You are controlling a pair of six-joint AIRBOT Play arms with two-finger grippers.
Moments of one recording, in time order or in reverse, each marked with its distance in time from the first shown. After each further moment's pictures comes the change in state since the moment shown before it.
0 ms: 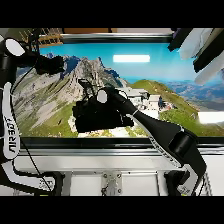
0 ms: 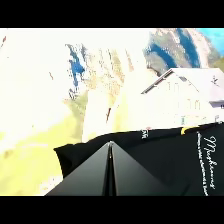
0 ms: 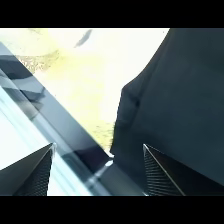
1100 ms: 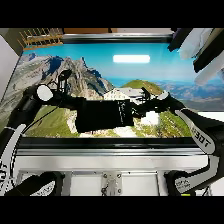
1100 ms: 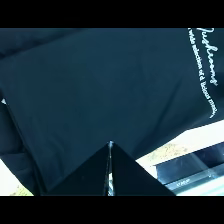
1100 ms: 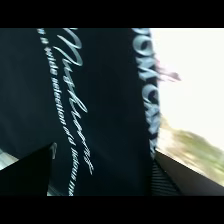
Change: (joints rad) left arm -0.256 0.391 -0.748 -0.007 0.235 0.042; right arm -0.596 0.140 -0.689 0.415 -0.002 -0.380
